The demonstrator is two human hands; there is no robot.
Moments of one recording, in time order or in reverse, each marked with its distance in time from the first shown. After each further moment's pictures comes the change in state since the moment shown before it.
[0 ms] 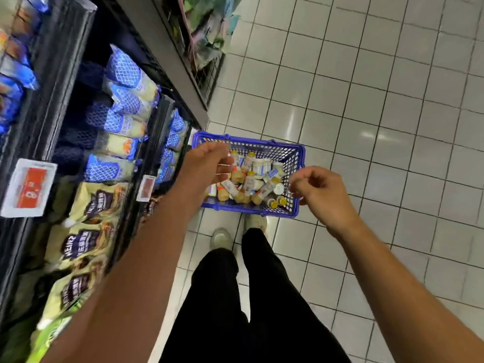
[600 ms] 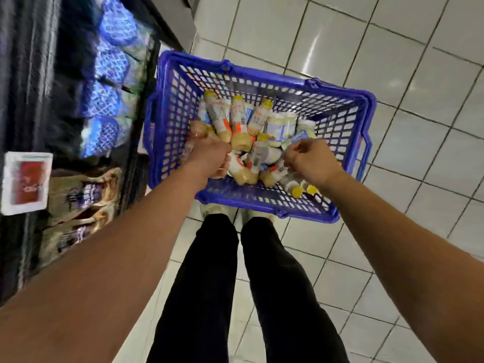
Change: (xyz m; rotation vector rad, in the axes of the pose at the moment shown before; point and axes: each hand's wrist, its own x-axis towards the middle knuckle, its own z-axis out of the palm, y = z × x) left_hand 0.292 -0.246 0.001 0.253 0.076 -0.448; right_hand 0.265 0.235 0.120 -0.256 -0.189 0.339
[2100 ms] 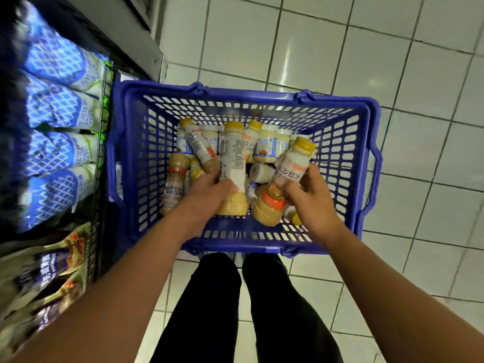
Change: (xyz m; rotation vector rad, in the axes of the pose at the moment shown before) left_hand 0.054 -0.028 0.011 -0.024 -0.391 0.216; right_hand 0.039 0.069 0.038 0.523 0.151 -0.185
